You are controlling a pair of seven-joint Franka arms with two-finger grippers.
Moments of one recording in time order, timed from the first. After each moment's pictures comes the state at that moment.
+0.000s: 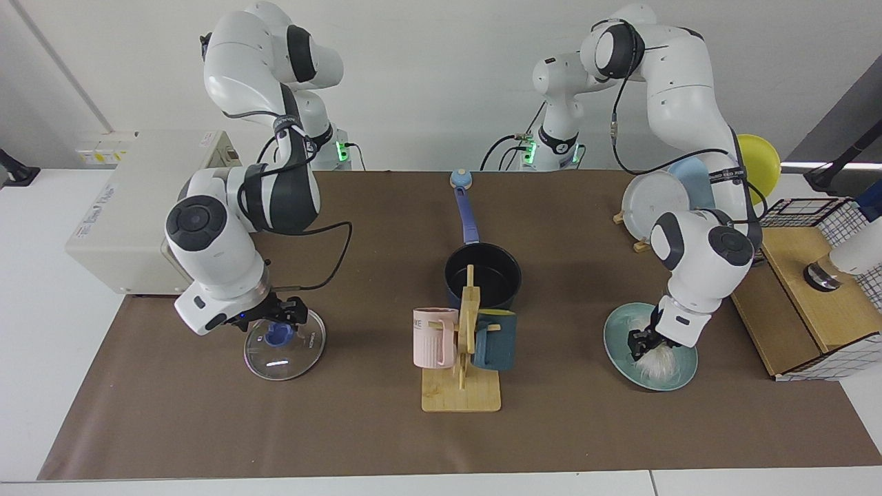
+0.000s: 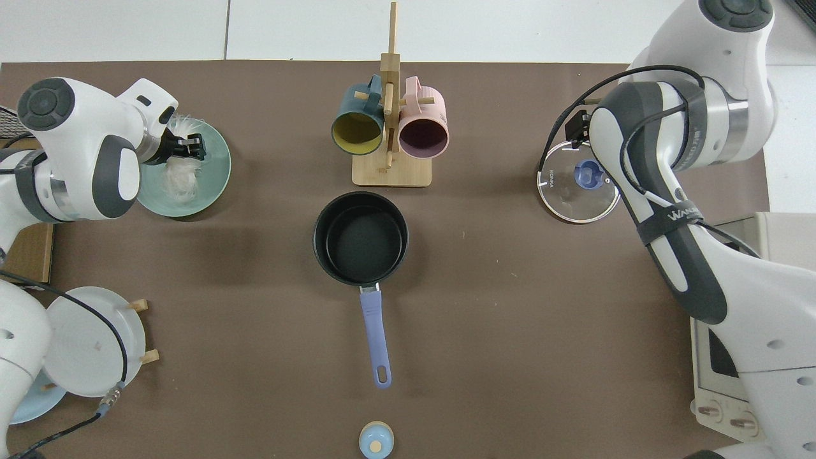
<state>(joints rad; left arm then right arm) 0.16 0.63 -0.19 -1.50 0.10 2.25 -0.16 0.07 0.69 -0.01 -1.09 -0.04 1.73 0.09</state>
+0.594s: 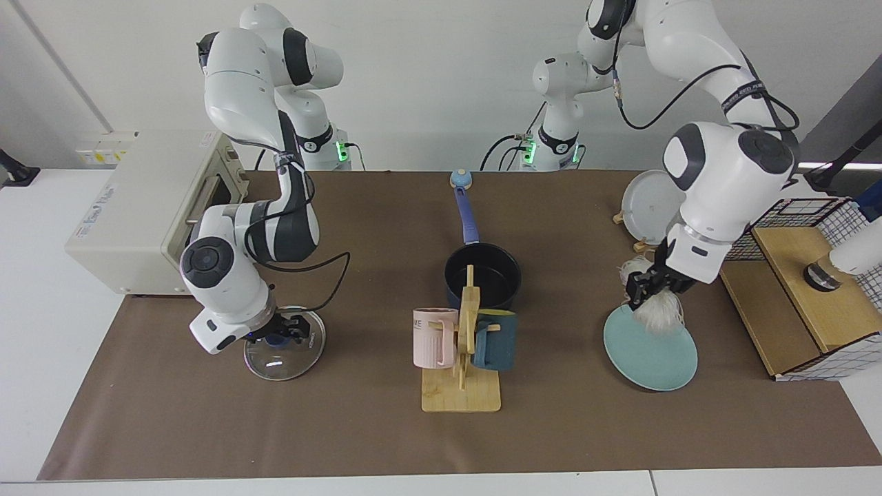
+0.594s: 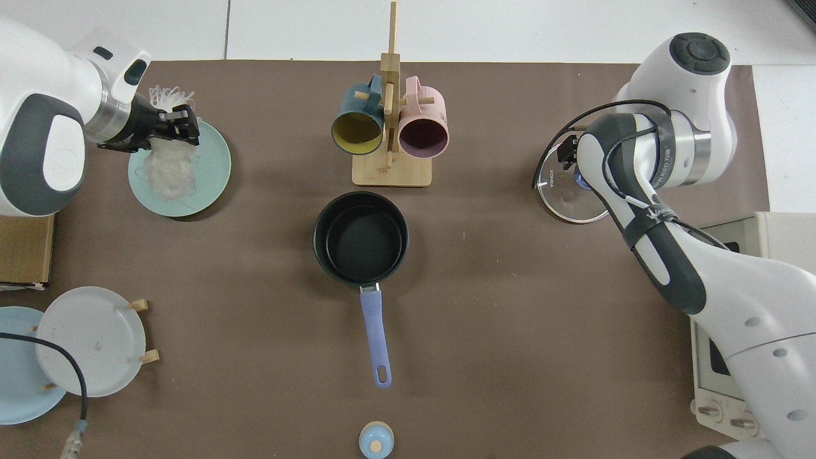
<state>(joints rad) 0.17 0.38 -0.33 -1.42 0.04 1.90 -0.32 0.05 0.69 -0.01 -1.28 -0.02 1.88 0.08</state>
